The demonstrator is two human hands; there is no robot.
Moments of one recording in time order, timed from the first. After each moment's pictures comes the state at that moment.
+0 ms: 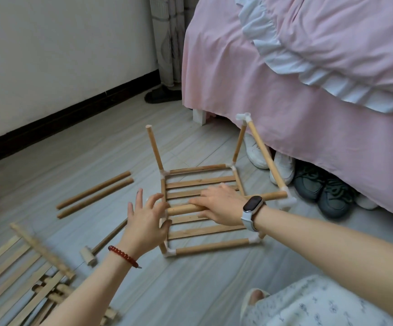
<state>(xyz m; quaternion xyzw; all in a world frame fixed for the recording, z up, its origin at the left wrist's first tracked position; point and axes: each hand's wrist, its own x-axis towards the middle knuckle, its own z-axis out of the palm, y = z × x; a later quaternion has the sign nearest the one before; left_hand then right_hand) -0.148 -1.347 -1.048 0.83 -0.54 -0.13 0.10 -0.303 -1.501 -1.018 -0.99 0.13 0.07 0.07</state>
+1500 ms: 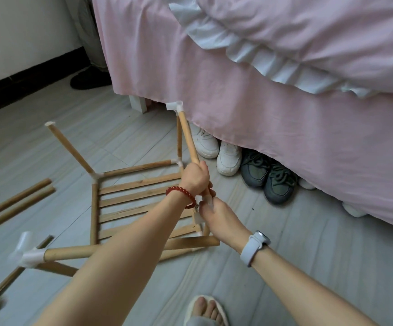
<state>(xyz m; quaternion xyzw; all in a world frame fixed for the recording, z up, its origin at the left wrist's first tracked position) -0.336 -1.605 -1.045 0.73 -0.32 -0.49 0.36 -0.438 -1.565 -1.046 -0.71 0.49 -0.11 0.50</state>
